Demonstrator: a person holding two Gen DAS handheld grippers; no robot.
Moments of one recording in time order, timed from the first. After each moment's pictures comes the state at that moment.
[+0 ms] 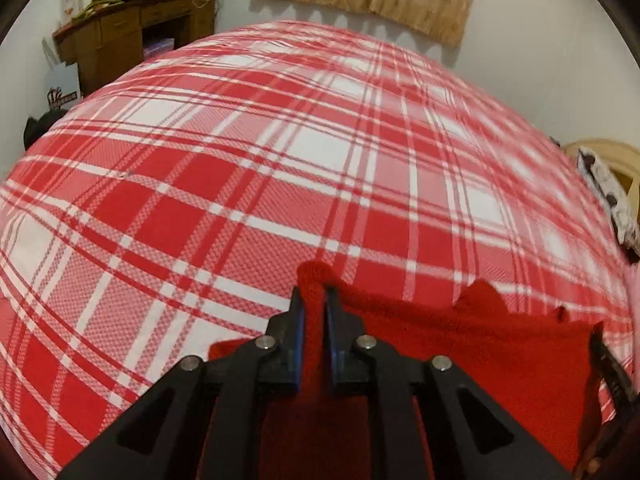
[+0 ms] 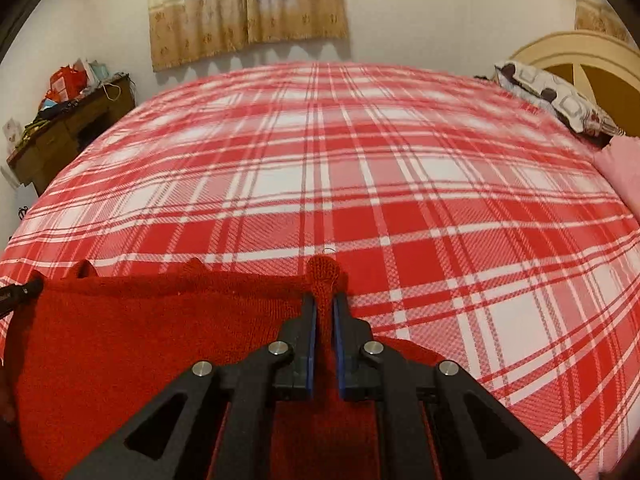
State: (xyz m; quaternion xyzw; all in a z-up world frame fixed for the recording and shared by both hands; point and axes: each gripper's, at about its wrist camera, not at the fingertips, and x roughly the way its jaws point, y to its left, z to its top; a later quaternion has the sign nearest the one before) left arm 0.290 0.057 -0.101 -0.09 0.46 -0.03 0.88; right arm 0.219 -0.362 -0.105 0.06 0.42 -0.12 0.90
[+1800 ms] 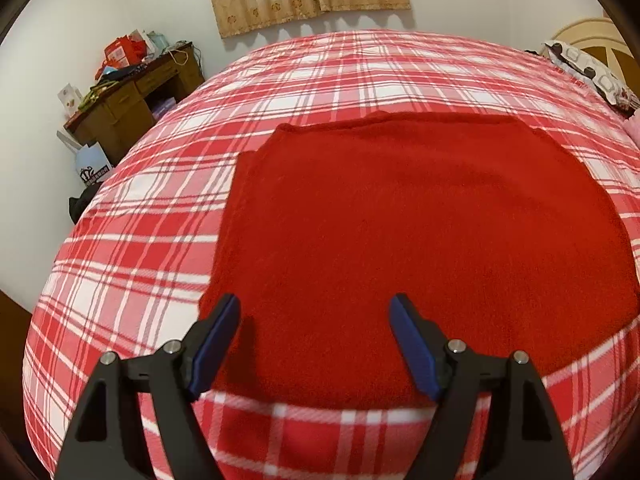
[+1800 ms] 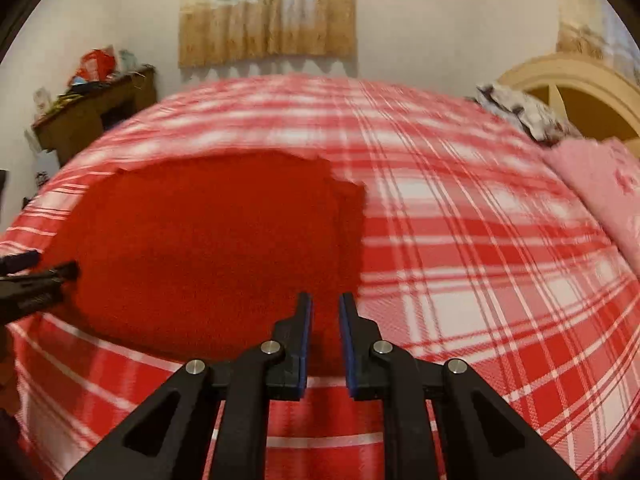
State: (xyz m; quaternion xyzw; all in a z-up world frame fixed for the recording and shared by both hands) left arm 0.095 0.006 -0.078 0.10 0.44 -0.01 0.89; right arm -0.003 -0.292 -0.059 0.01 0.37 -0.08 0.92
